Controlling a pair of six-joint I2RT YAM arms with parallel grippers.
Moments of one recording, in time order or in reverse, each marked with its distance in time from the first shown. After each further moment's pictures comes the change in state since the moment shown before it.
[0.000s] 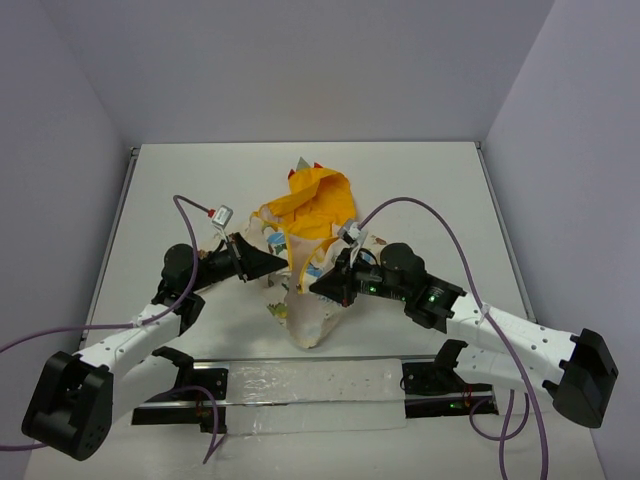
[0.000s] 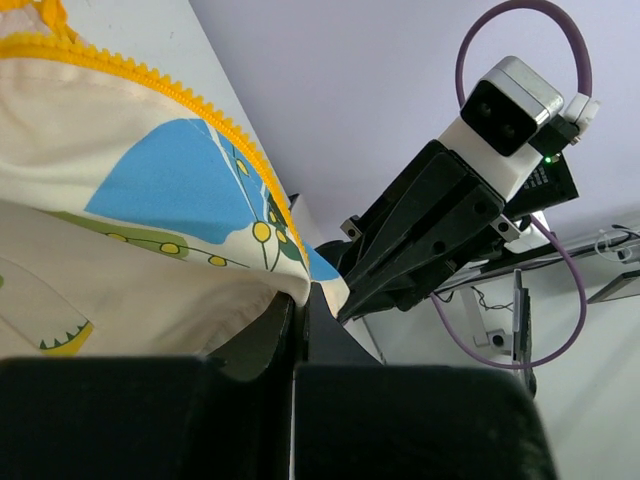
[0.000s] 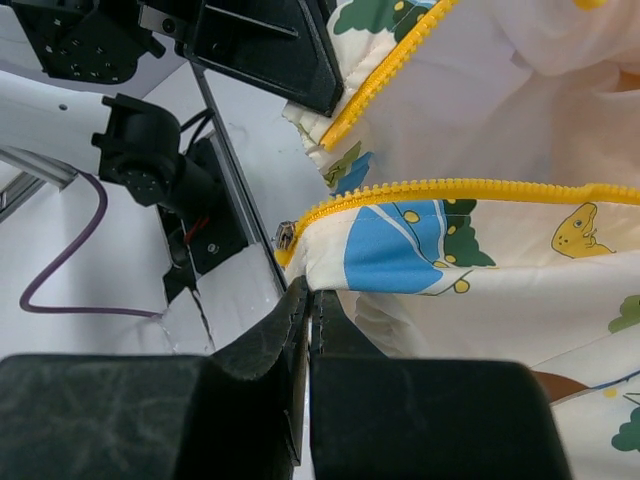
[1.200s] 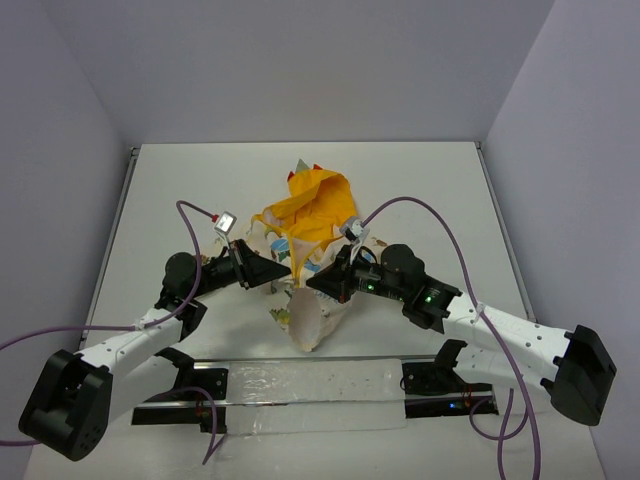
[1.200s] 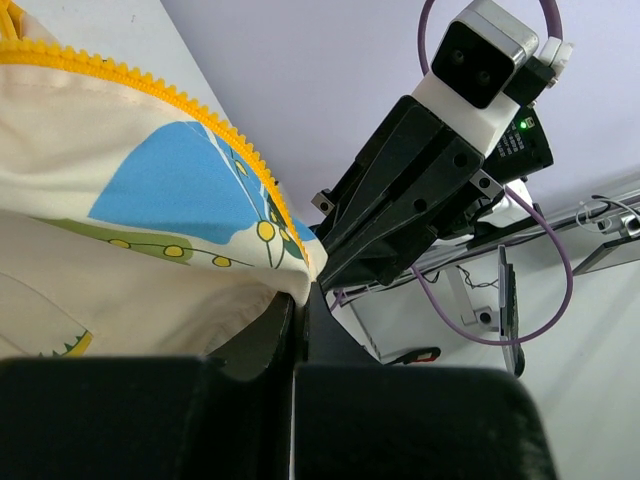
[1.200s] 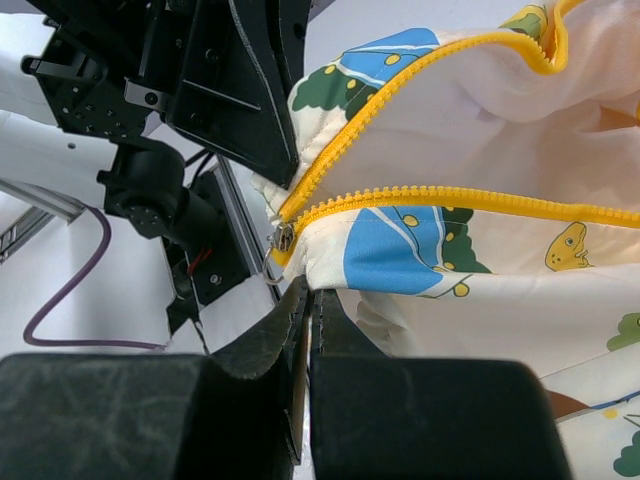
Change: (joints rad) left arm -0.050 -0.006 -0.054 0.120 0.000 -0.041; right arm -0.002 0.023 -0.031 0.124 0.031 0.043
